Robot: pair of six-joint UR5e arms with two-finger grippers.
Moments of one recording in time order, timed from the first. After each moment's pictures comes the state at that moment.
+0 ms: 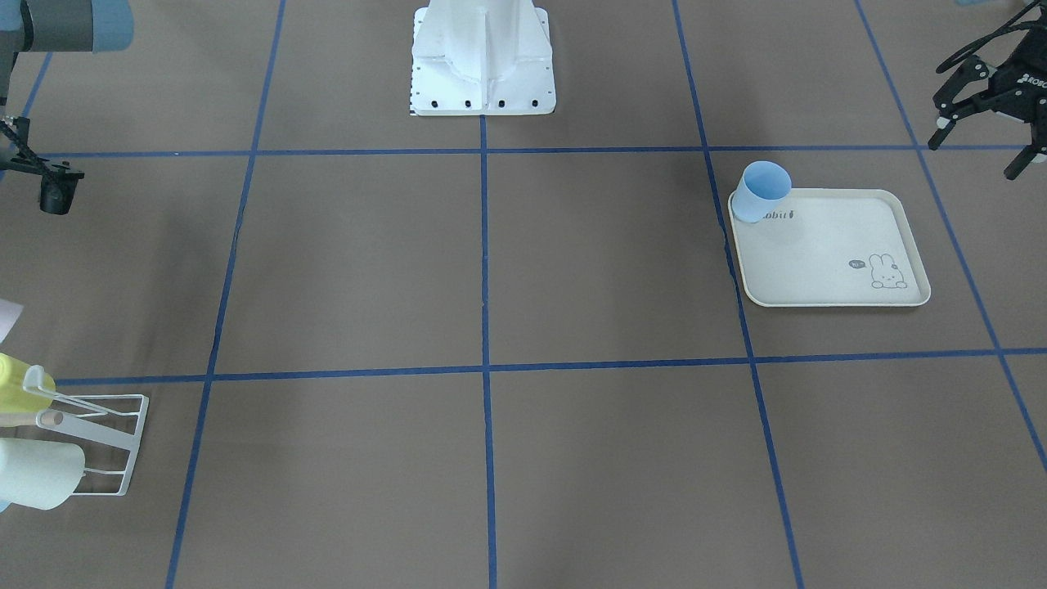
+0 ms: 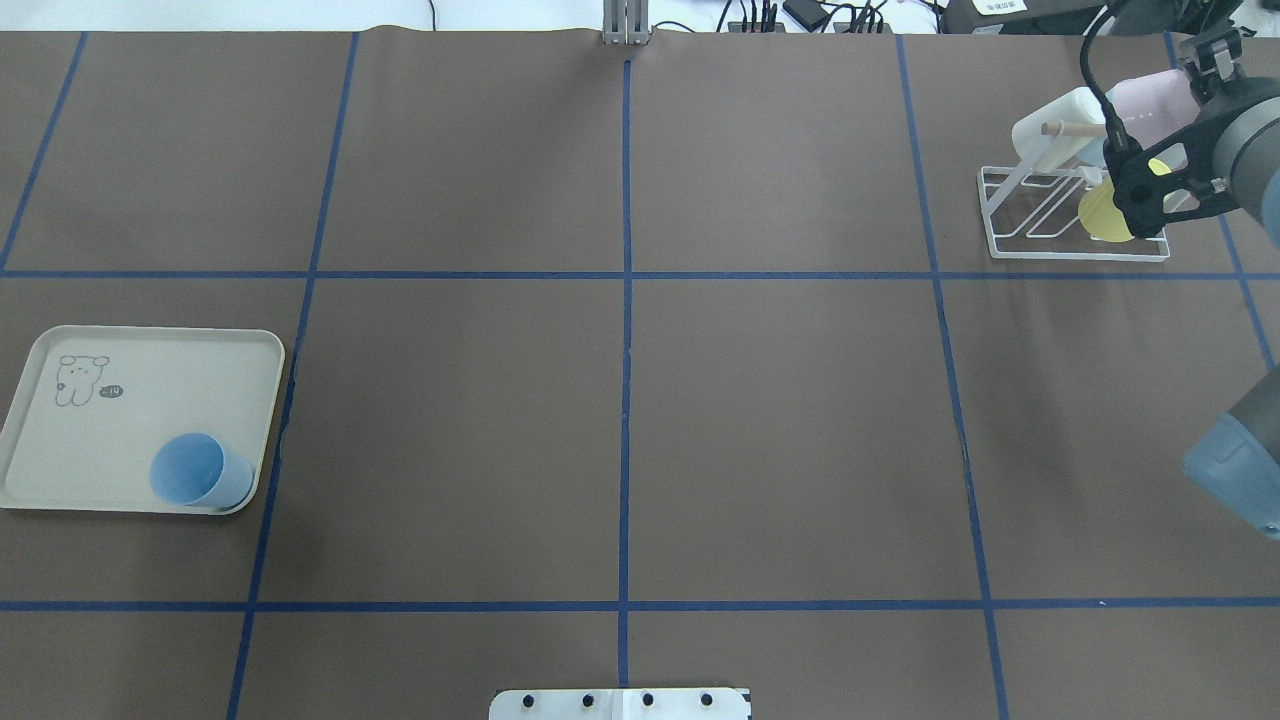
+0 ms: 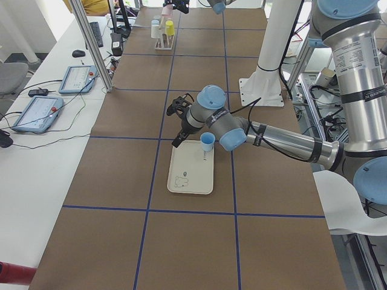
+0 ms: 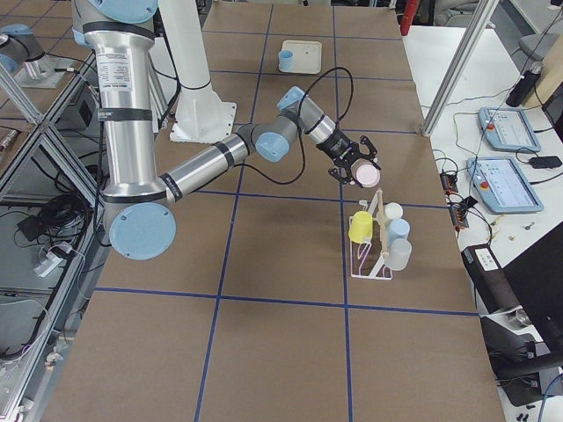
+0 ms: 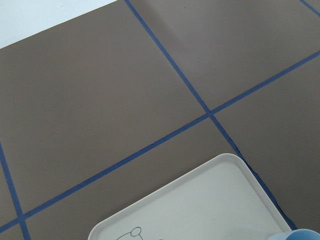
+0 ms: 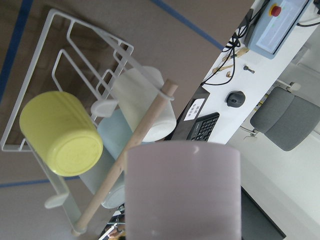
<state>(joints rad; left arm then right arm) -1.26 -1.30 -2.07 -2.22 -2.25 -0.29 0.91 -1.52 2.03 -1.29 1.17 -1.14</state>
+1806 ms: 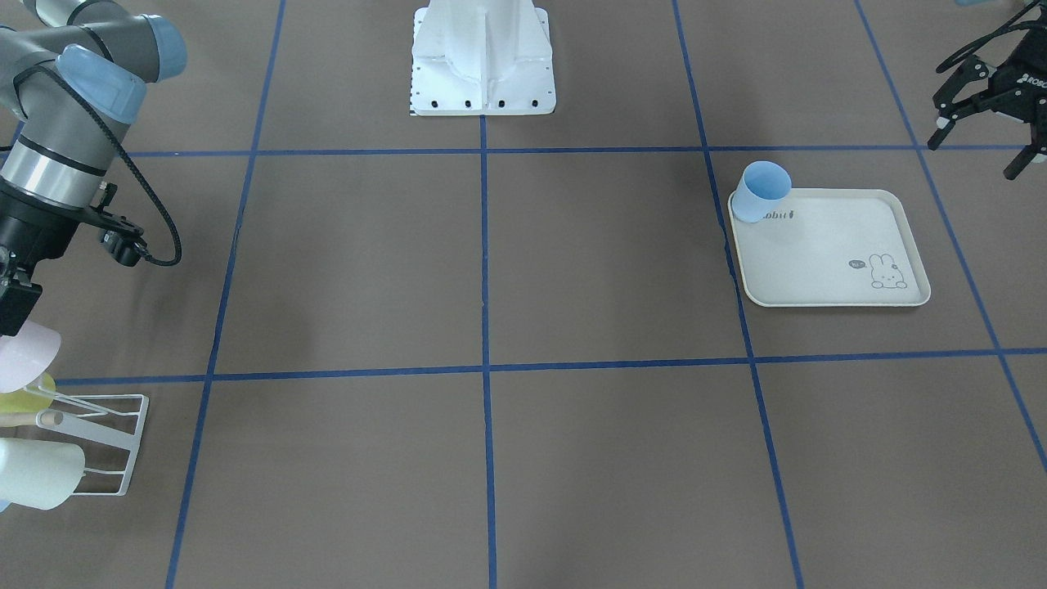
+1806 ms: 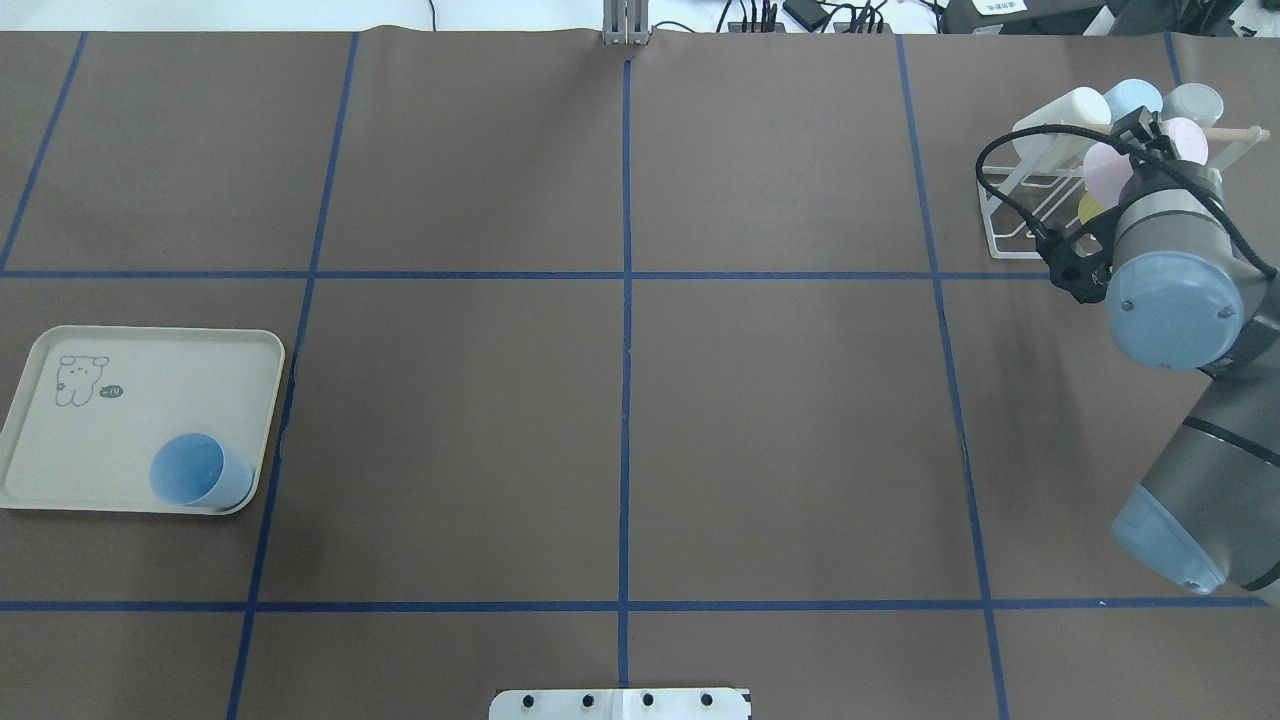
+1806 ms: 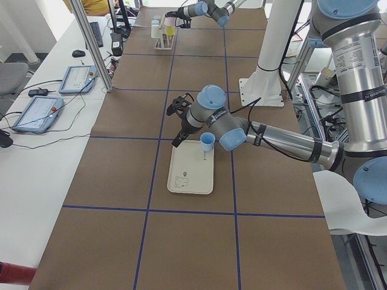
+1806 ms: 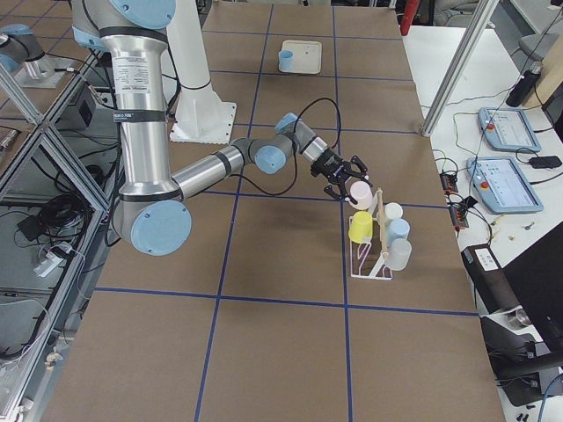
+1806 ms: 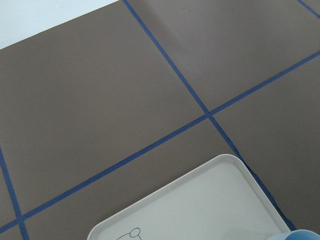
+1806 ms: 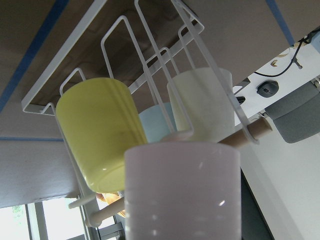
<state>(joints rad) -1.26 -1.30 -2.07 -2.23 -2.25 -0.29 0.74 -1.50 1.89 -1.34 0.90 -1.16</state>
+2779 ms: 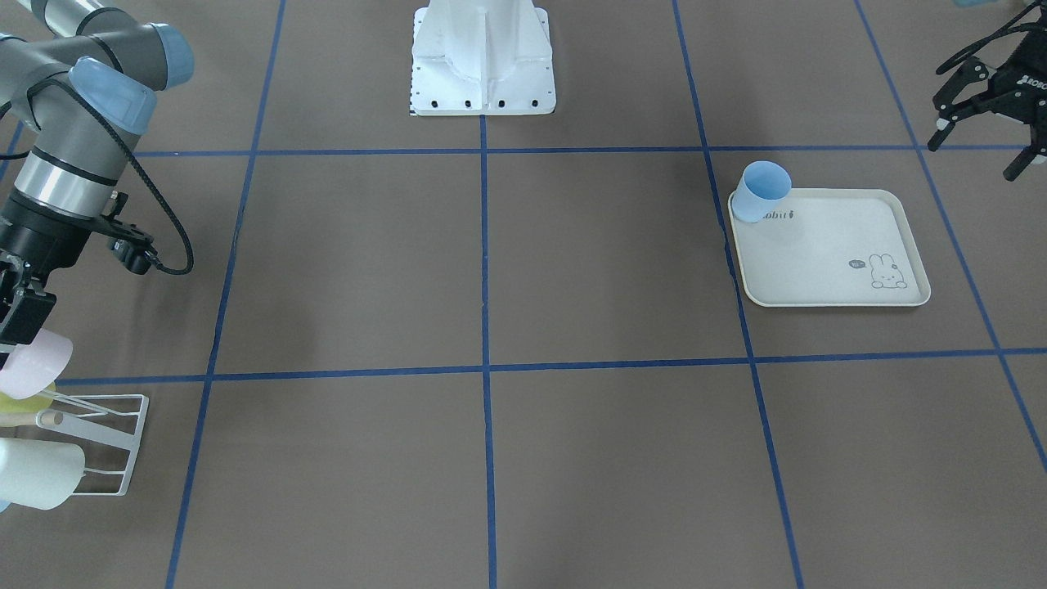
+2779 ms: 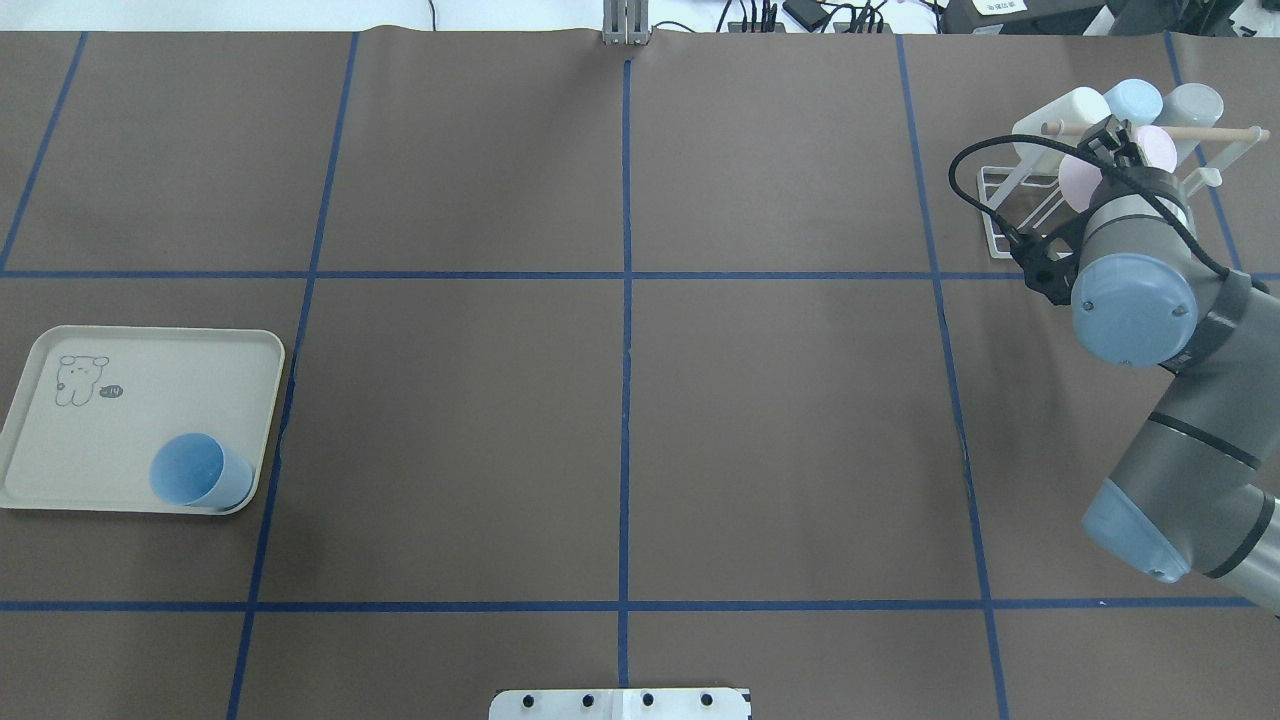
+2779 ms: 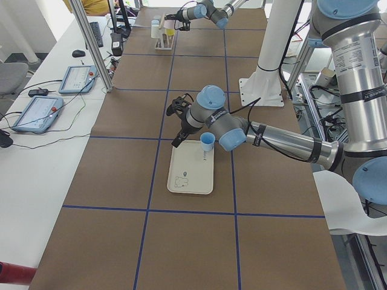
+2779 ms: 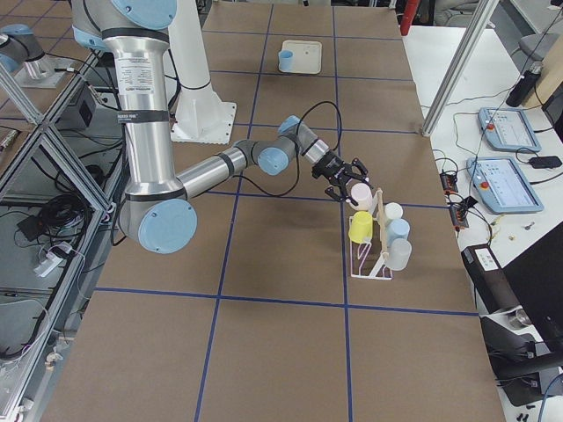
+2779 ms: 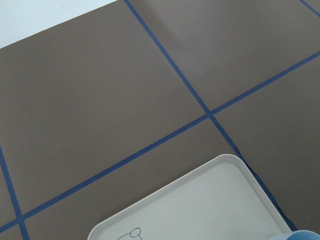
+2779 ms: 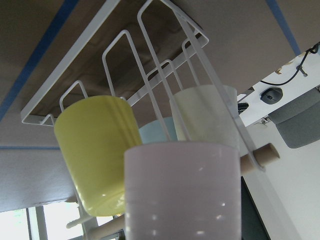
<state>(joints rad) -1.26 -1.30 -2.07 -2.23 -2.25 -0.30 0.73 -1.47 1.84 -1.34 0.89 -1.16</state>
